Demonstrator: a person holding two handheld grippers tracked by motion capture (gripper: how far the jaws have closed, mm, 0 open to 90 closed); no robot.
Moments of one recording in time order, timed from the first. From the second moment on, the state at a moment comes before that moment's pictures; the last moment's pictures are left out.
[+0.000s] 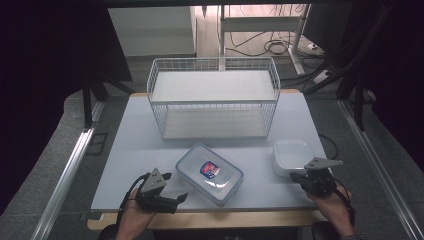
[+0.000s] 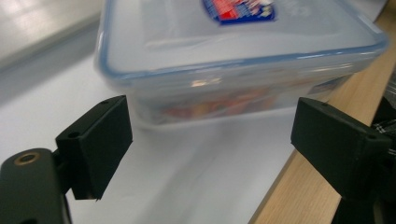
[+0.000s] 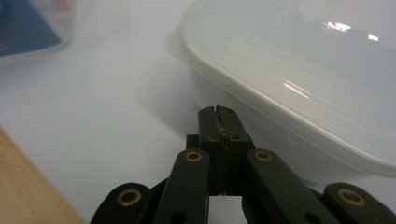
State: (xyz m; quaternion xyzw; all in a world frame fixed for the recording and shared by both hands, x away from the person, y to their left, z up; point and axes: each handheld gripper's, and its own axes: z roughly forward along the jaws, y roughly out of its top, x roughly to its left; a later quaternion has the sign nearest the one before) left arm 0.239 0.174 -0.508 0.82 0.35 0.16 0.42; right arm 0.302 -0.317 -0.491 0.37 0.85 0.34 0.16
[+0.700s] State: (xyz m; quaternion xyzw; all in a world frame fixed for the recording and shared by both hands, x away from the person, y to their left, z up) left arm 0.327 0.180 -0.524 0.81 0.41 0.12 0.40; right arm 0.284 -0.201 -0.503 0.29 0.87 0.40 0.03
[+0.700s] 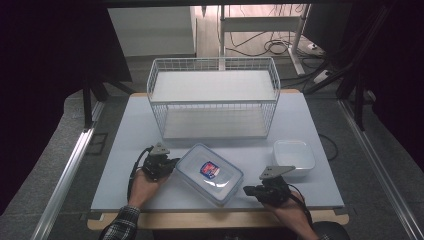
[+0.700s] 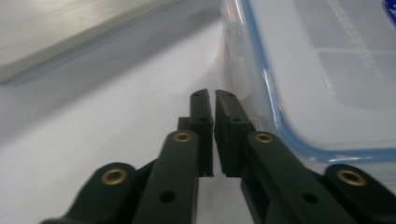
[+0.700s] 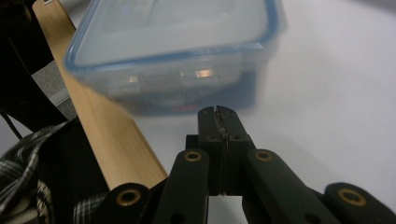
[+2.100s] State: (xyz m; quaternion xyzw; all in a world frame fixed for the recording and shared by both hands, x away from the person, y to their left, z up) left arm 0.279 0.181 -0.512 0.81 0.42 0.11 0.40; right arm 0.334 -0.242 -0.494 0.38 0.85 0.35 0.15
